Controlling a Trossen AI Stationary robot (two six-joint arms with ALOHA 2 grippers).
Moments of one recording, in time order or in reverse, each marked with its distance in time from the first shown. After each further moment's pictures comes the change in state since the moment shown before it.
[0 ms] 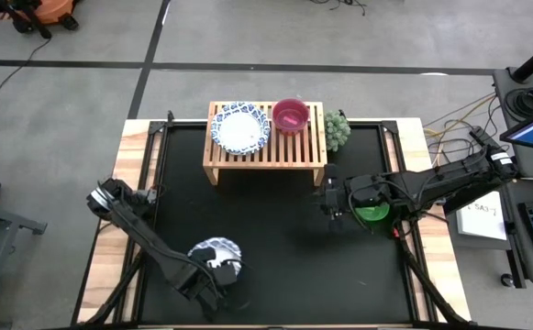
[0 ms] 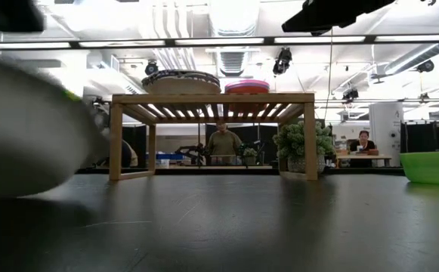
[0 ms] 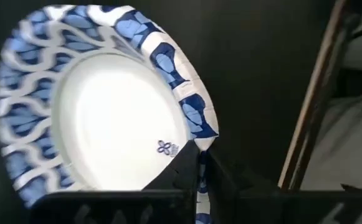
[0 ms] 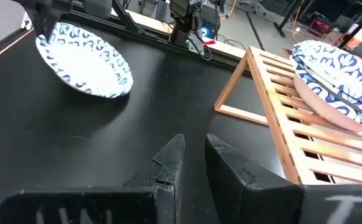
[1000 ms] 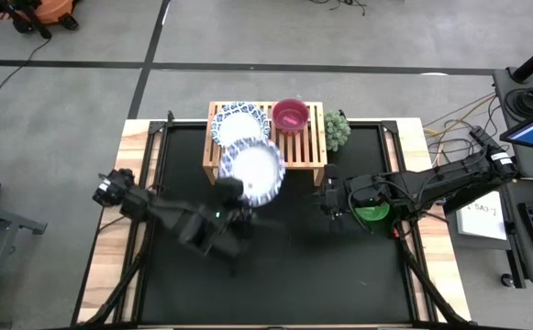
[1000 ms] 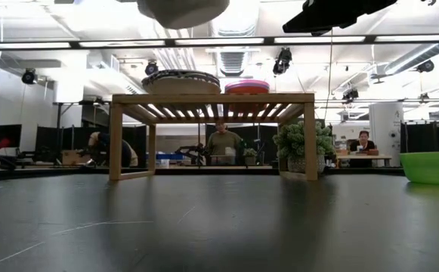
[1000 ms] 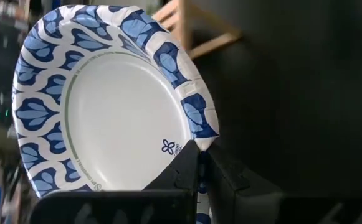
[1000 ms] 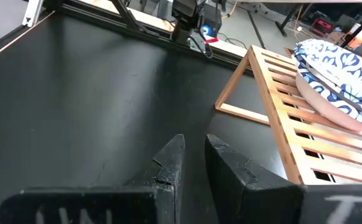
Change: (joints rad) left arm 0.270 -0.008 0.496 -0.451 -0.809 0.837; right arm 0.000 -0.001 0.000 -0.008 -0.004 -0.006
